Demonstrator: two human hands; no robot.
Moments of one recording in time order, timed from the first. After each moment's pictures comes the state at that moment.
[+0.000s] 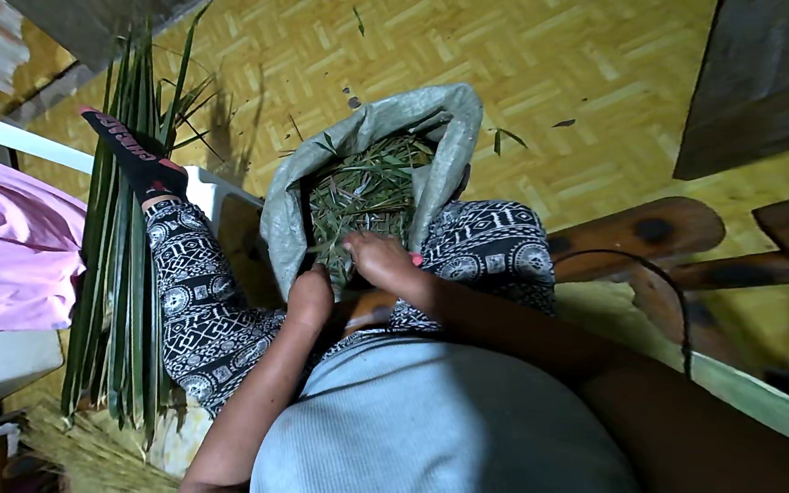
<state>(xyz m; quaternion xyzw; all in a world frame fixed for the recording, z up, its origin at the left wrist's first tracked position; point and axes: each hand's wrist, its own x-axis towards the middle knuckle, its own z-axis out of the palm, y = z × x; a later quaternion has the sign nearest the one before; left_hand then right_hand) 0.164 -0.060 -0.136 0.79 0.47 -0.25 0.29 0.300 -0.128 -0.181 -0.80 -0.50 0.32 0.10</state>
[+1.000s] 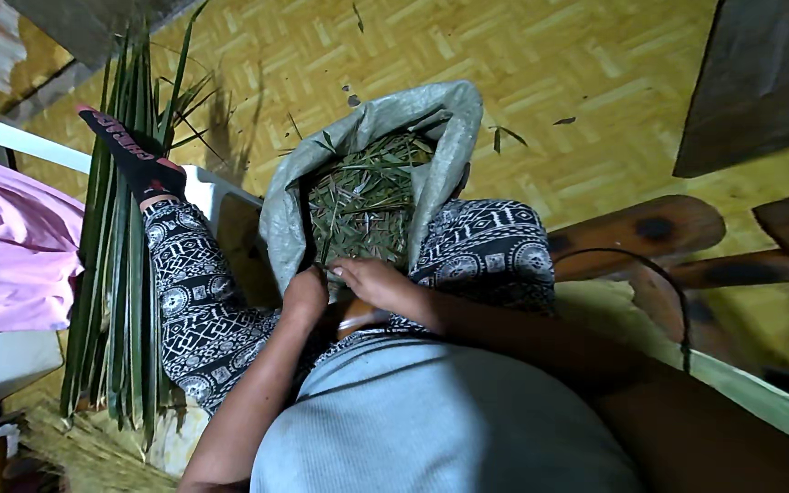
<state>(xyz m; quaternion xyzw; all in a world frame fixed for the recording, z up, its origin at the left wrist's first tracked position) 0.157 -0.050 -0.145 0.78 0.46 -0.25 0.33 0.281 -0.145 -0.155 -0.72 -0.49 0.46 0.19</state>
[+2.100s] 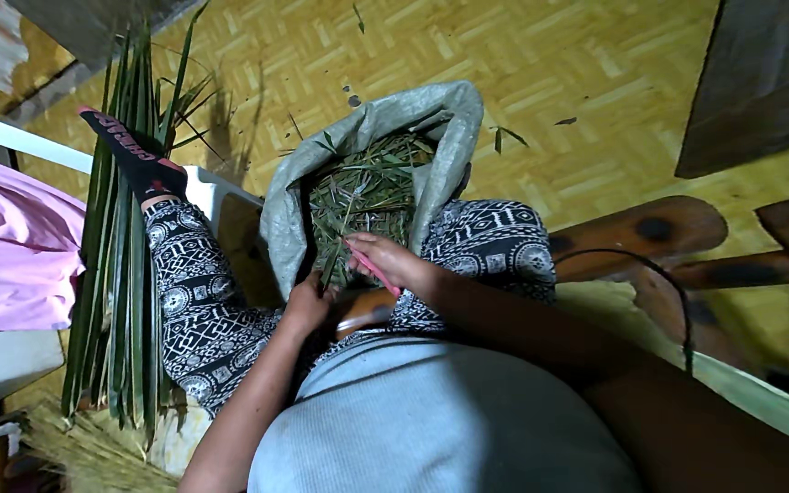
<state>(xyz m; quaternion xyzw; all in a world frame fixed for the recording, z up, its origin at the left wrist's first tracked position) 0.138 -0.051 -0.145 0.71 0.46 -0.21 0.49 0.304 -0.133 -0.188 -0.64 -0.12 0.62 0.44</state>
